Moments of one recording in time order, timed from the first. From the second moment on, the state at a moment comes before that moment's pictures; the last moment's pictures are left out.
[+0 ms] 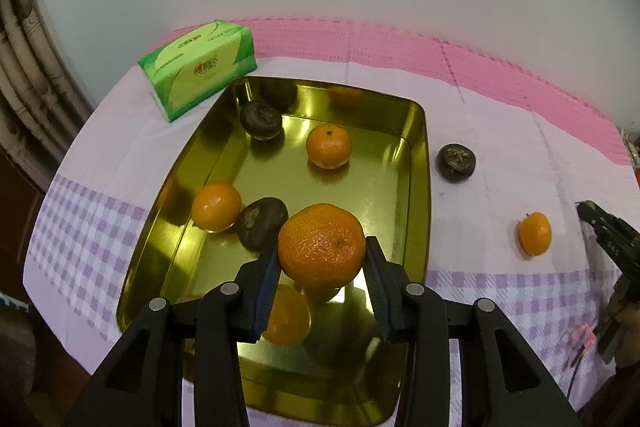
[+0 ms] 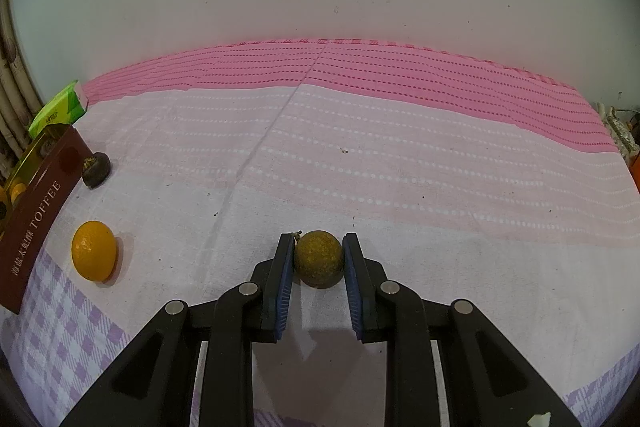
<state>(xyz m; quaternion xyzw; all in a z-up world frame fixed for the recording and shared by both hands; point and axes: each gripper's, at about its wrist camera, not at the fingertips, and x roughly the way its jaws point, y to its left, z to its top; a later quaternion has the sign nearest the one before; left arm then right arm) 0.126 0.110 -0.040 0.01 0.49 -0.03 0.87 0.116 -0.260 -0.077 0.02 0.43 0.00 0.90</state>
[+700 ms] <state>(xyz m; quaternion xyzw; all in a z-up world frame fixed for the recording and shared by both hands) 0.149 0.093 -0.055 0.03 0.50 -0.03 0.87 0.116 -0.259 -0.076 0.02 0.43 0.00 0.90</state>
